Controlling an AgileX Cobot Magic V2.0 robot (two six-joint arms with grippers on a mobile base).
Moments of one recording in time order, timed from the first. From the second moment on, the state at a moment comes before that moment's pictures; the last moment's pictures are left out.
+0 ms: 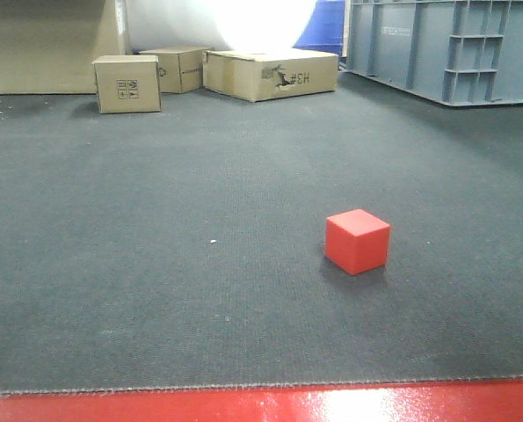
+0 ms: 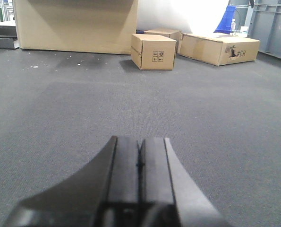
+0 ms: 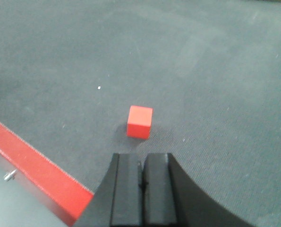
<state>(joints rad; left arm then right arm) -0.05 -0.01 0.03 -0.10 0.02 0.06 0.57 0.36 -0.52 0.00 0.59 -0.03</state>
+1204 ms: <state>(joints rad) -0.05 -0.01 0.03 -0.10 0.02 0.06 -0.08 -0.01 0.03 0.05 0.09 -0.03</state>
